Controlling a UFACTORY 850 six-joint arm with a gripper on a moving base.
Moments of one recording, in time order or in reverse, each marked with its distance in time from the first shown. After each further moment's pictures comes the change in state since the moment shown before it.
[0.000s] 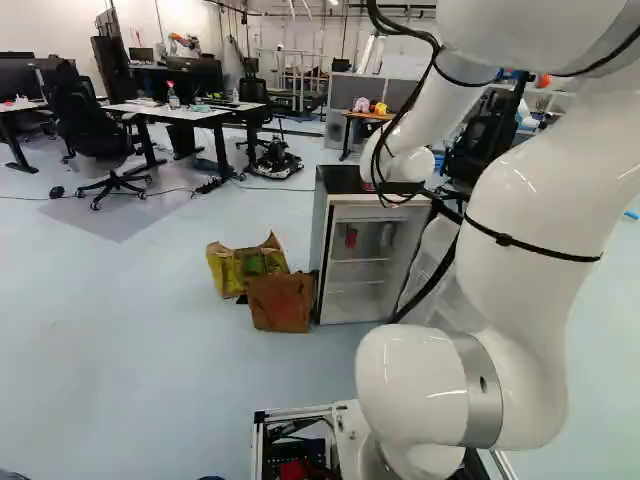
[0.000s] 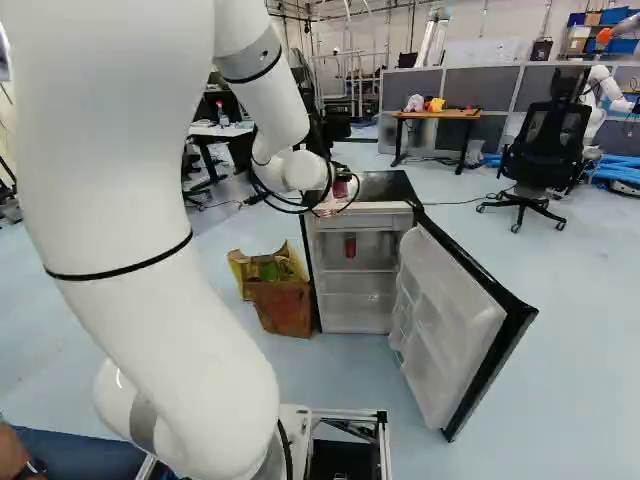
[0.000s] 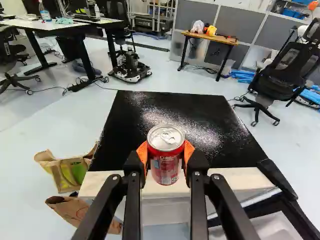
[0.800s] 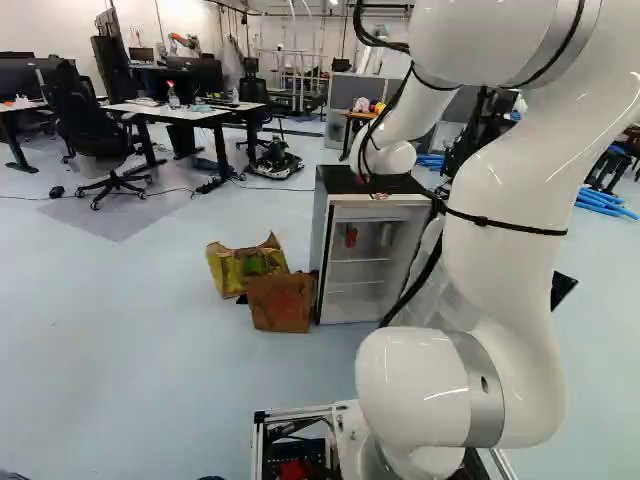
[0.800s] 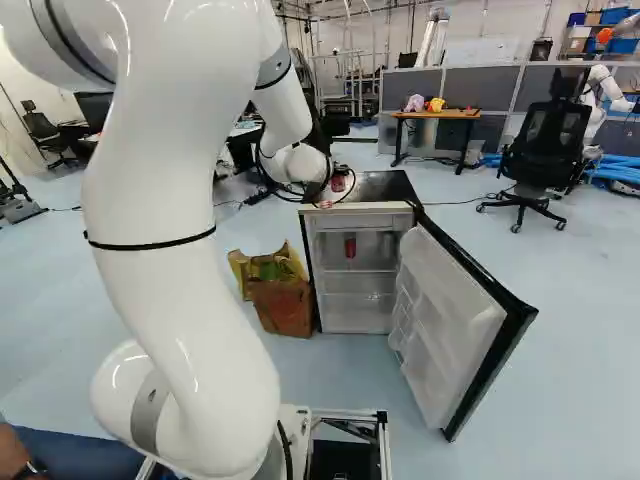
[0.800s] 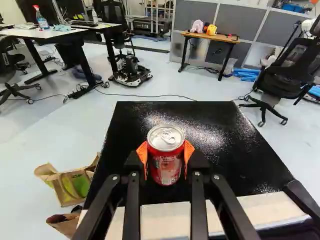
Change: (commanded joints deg) arm 2.8 -8.8 -10.1 5.3 -1.3 0.0
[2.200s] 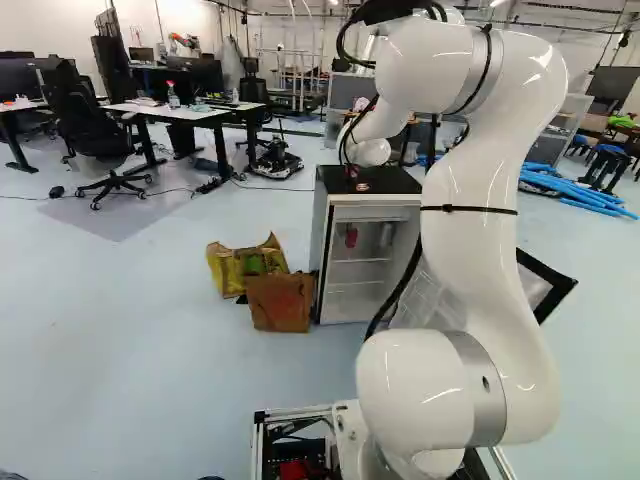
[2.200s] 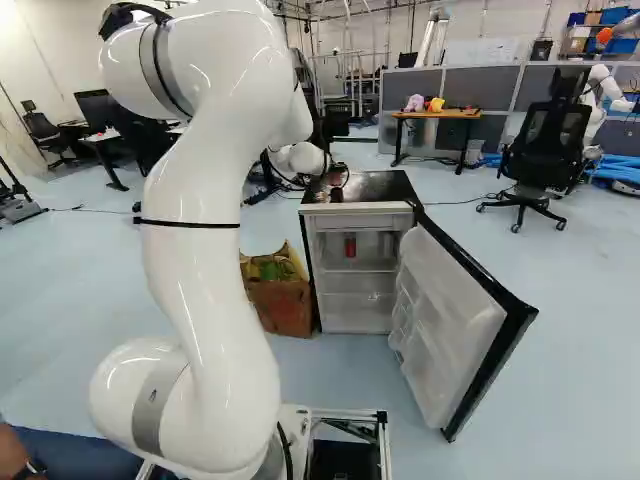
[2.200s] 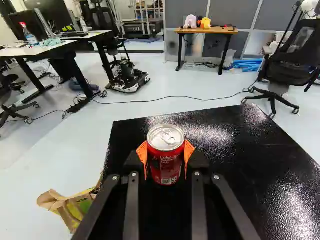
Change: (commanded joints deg) arm 3.3 -12.7 -15.9 8.8 -3.5 0.0
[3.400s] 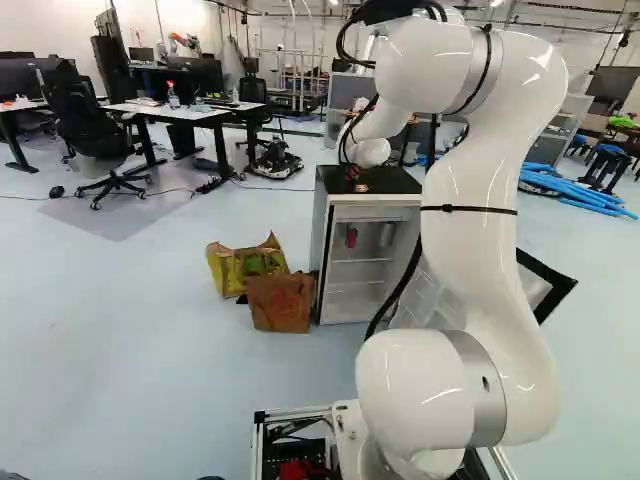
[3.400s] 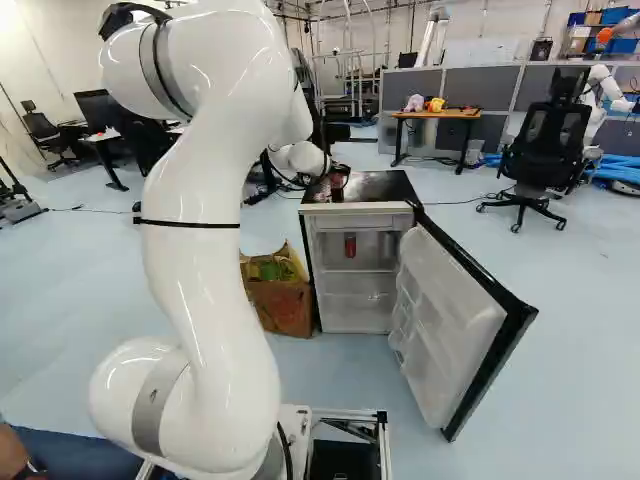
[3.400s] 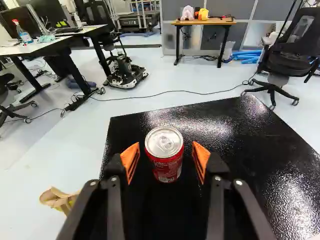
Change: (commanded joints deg) arm 0.0 0.0 0.0 1.3 -1.9 0.0
